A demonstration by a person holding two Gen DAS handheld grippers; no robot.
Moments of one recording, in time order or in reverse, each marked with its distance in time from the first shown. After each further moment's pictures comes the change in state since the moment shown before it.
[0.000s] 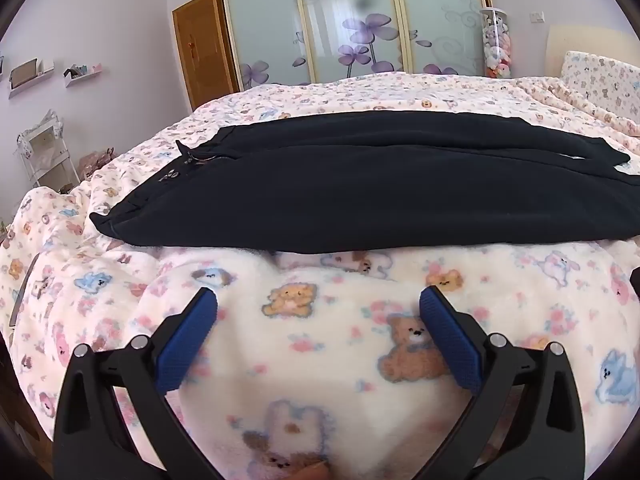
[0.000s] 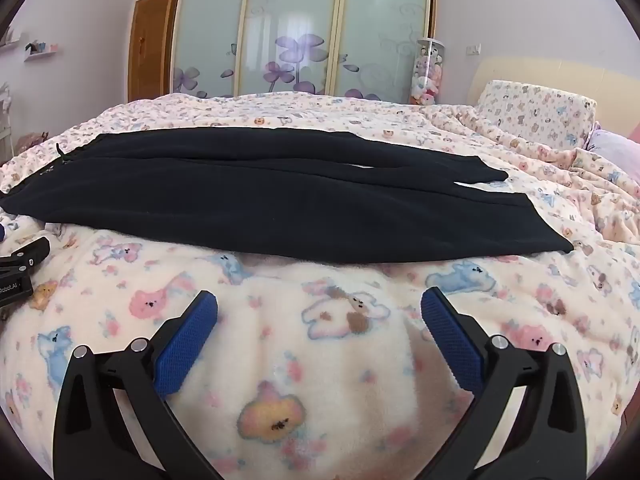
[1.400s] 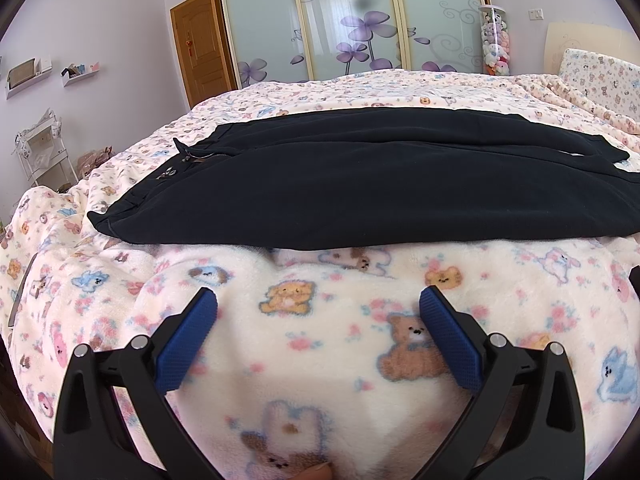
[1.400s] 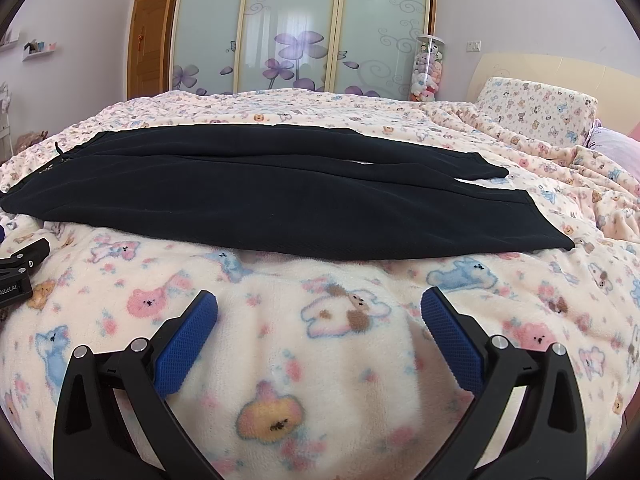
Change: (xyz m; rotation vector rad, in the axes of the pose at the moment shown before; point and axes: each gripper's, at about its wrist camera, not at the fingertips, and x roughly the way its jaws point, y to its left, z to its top) left arm 0.000 0.000 0.000 0.000 0.008 -0.001; right arm 0.003 0.000 -0.001 0.000 0.007 0.001
